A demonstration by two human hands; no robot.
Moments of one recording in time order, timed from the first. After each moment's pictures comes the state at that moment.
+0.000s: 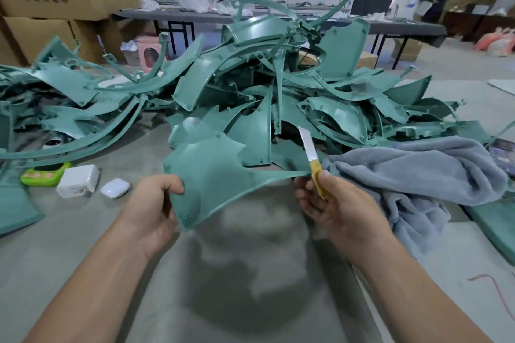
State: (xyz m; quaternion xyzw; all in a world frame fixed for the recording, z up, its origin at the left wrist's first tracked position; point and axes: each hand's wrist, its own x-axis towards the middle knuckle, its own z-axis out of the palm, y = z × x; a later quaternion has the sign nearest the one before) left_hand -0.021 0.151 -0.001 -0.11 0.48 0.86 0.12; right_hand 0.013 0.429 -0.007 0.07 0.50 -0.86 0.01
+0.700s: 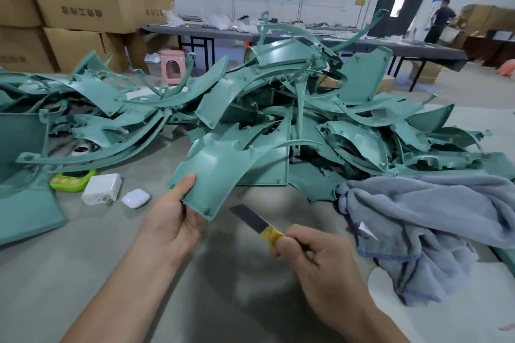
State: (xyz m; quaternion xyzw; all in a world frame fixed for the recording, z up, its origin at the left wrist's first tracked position) left_hand -0.022 0.157 0.015 -0.16 0.30 0.94 0.06; right_hand 0.053 0.381 -0.011 -0.14 0.85 -0.49 -0.13
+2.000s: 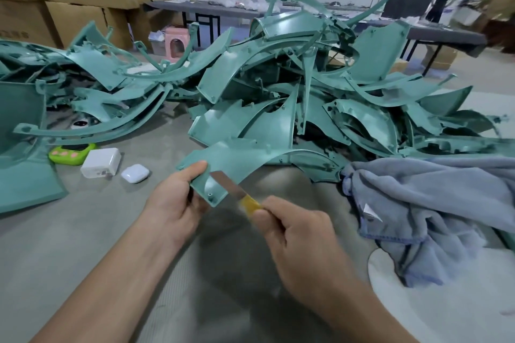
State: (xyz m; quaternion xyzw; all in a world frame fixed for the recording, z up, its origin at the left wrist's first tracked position) left_hand -0.021 0.169 0.008 -0.20 0.36 0.91 0.06; right_hand 0.050 0.357 -0.007 -0.18 0.91 -0.34 -0.17
